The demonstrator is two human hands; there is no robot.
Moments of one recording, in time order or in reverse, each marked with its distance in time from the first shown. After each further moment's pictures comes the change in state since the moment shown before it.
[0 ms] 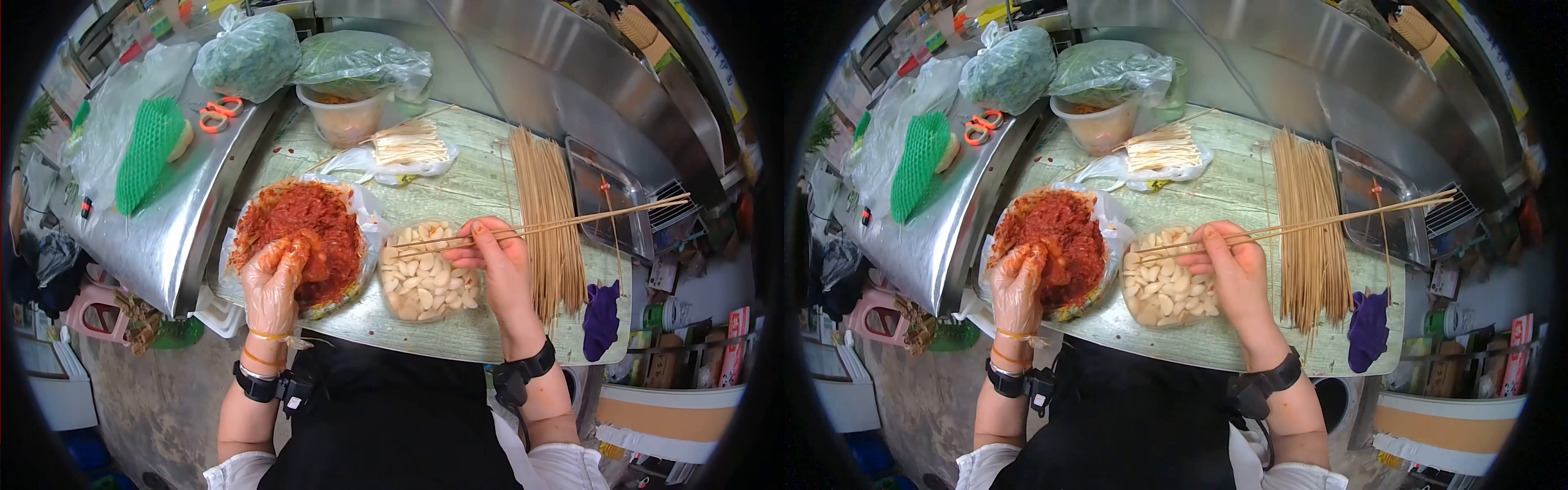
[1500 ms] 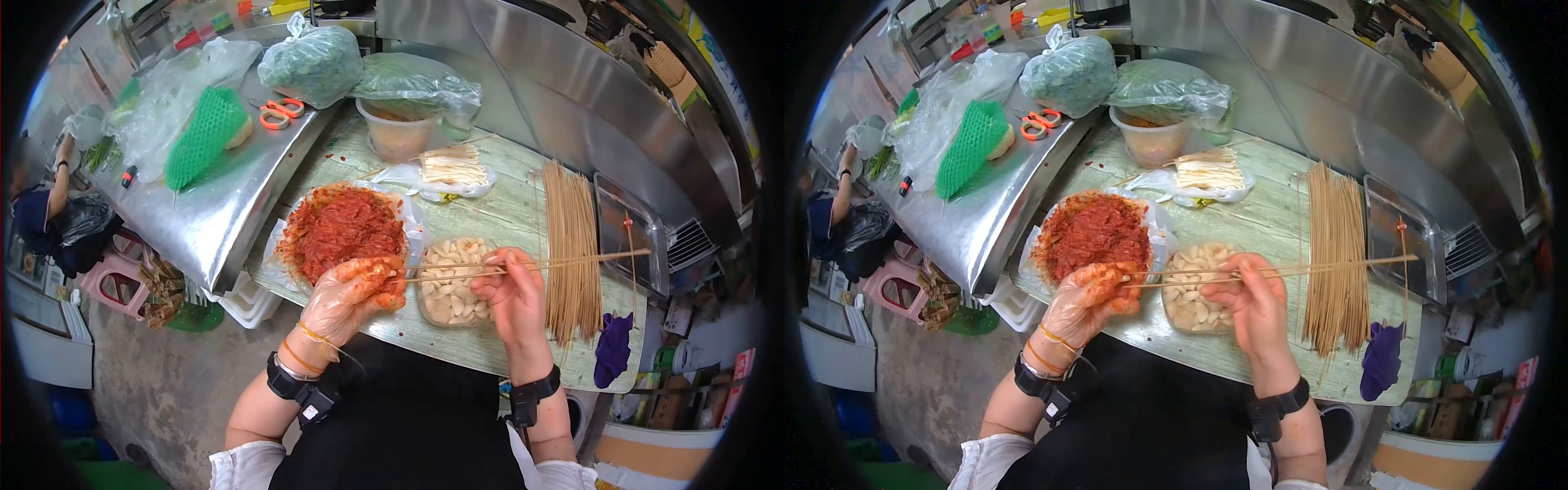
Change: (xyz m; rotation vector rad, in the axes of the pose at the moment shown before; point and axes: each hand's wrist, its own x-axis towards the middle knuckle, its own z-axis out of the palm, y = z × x) left_hand -0.025 0.000 0.004 -0.624 -0.344 -0.384; right_hand -0.022 0.008 0.011 0.504 -0.138 -0.007
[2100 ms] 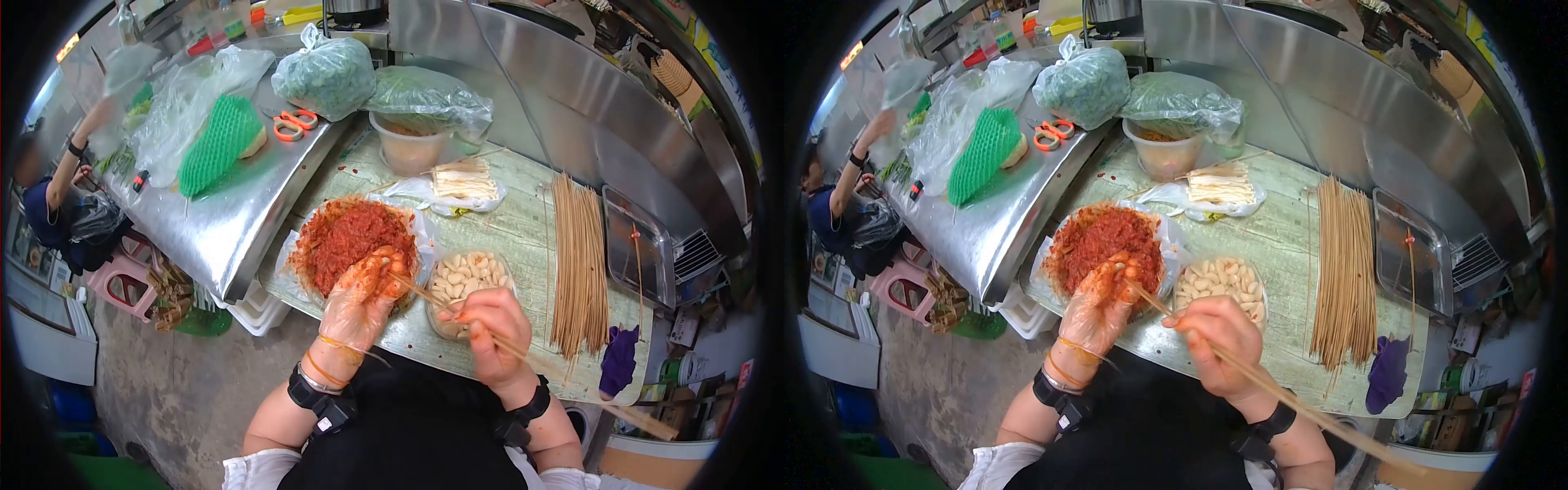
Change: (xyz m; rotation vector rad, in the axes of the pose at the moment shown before) left_hand 0.010 -0.012 0.002 -0.307 0.071 0.205; right_hand -0.021 0.001 0.044 -0.904 -0.339 -0.754
